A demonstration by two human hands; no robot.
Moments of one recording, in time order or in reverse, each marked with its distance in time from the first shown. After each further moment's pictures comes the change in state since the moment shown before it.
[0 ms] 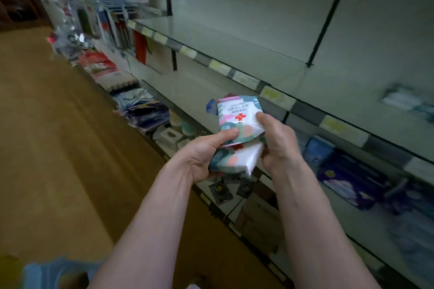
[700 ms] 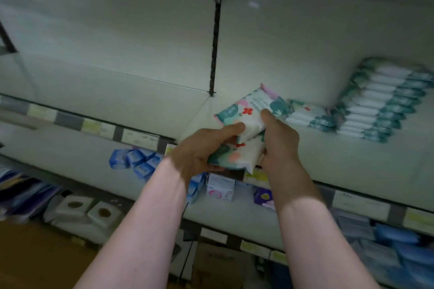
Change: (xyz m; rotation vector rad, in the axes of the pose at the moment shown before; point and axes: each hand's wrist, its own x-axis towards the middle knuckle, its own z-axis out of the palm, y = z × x) left_hand 0.180 0.107 0.163 0.397 -0.381 -0.002; right_hand 0.132 -0.124 -0.096 0.165 0.588 -0.297
